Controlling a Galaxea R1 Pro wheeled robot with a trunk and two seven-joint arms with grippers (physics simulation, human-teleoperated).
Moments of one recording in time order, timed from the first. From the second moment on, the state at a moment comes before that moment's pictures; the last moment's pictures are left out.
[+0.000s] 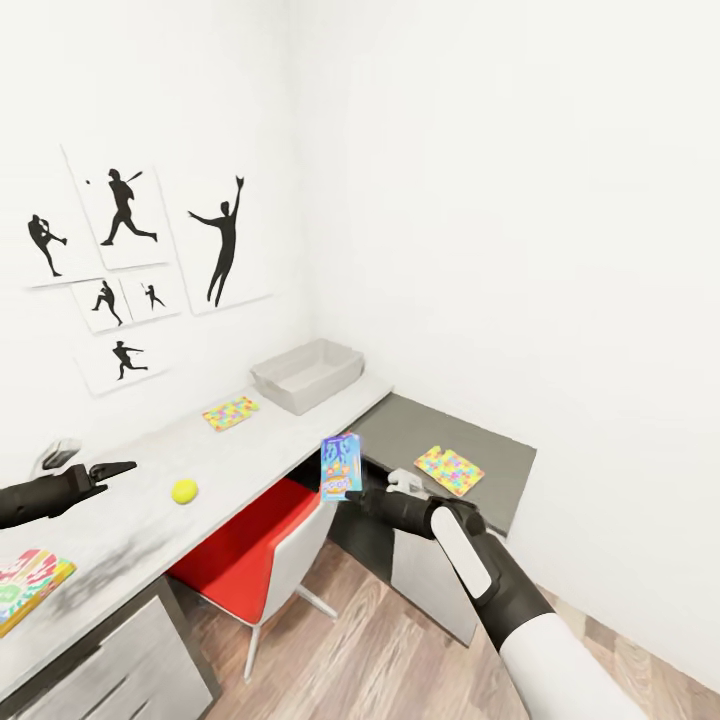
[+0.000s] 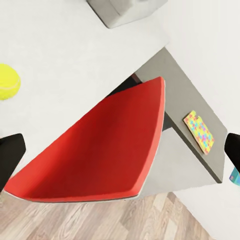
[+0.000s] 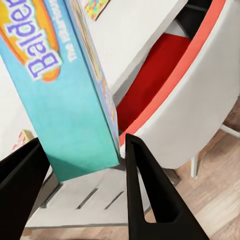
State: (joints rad) left arm -0.66 0.44 0.62 -1.04 -0.08 1.02 -1.03; right arm -0.63 0.09 0.27 -0.98 -0.72 0.66 0.13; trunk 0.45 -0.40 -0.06
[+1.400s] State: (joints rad) left arm -0.66 0.44 0.61 -1.04 -0.08 1.02 -1.03; right arm -0.63 0.09 0.28 -0.98 -0.72 0.66 0.13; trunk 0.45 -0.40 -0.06
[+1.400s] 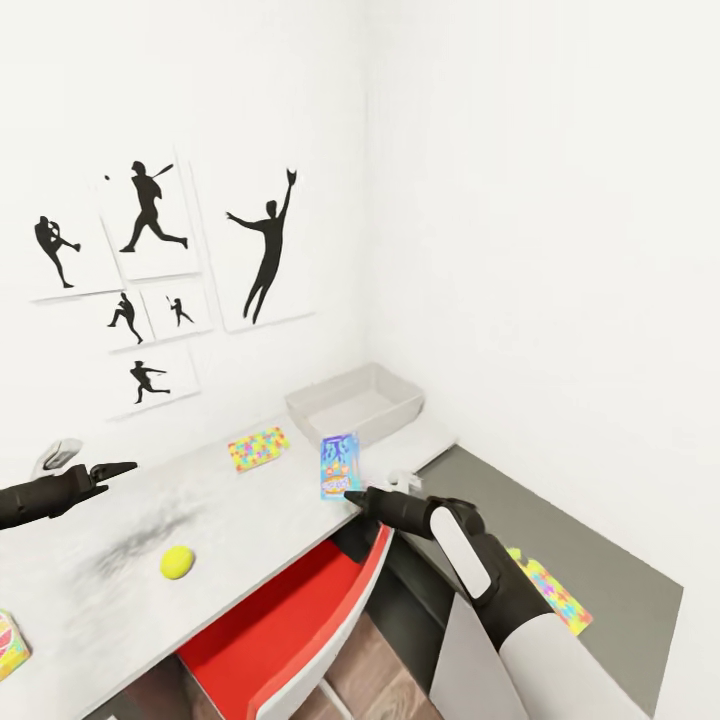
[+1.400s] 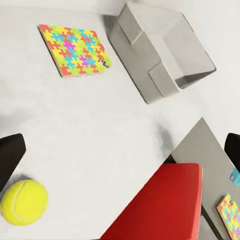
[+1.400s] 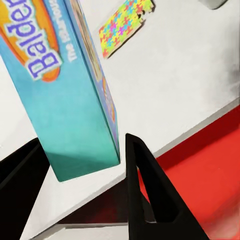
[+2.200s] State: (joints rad) left arm -0.66 0.43 0.61 -1.04 -0.08 1.02 -1.03; right arm -0.63 0.09 0.28 -0.99 -0.72 0.66 0.13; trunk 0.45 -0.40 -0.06
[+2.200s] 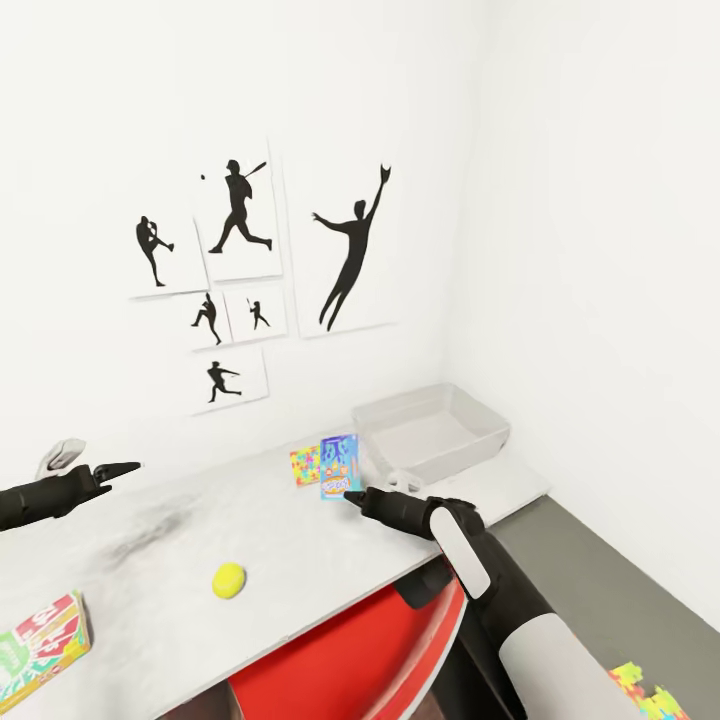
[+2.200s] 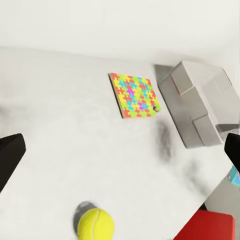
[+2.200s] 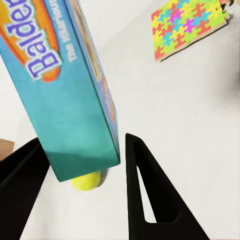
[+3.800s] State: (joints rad) left arm -0.66 0.43 0.61 -1.04 -0.08 1.01 -1.04; right arm -0.63 0.09 0.28 -0.98 -0.73 0.64 0.13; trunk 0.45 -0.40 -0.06
